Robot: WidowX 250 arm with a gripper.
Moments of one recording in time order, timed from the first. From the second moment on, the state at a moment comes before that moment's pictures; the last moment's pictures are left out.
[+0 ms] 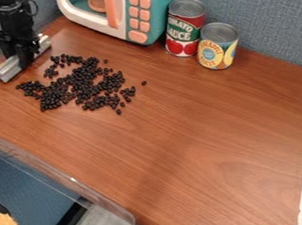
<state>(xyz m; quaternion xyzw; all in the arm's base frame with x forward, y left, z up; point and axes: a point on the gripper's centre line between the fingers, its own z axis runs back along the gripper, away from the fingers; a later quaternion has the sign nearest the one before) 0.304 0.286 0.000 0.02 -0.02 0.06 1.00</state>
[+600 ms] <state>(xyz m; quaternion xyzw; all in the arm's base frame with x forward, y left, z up) 0.309 0.216 -0.003 0.05 -0.03 0.00 1.00</state>
